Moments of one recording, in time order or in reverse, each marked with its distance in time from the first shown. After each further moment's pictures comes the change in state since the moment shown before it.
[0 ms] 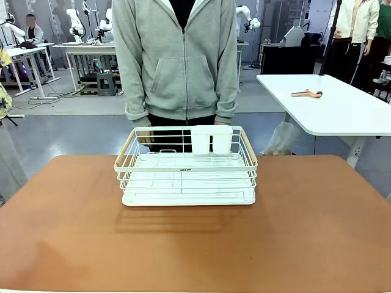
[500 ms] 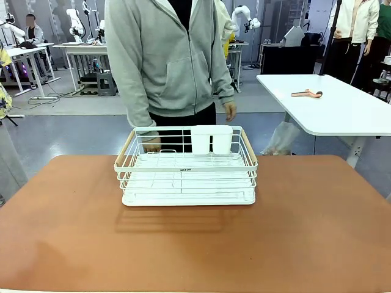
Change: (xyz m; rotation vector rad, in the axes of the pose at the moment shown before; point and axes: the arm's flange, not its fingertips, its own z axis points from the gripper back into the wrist) left arm 0.000 0.000 -0.001 -0.001 0.002 0.000; right arm 0.000 0.000 -0.001 -0.001 0.003 0.000
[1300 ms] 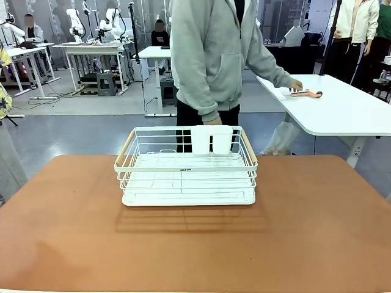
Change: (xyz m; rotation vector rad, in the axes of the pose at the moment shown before) left arm 0.000 0.000 0.000 0.000 0.000 0.000; right arm 0.000 0.000 0.001 -0.001 -0.001 0.000
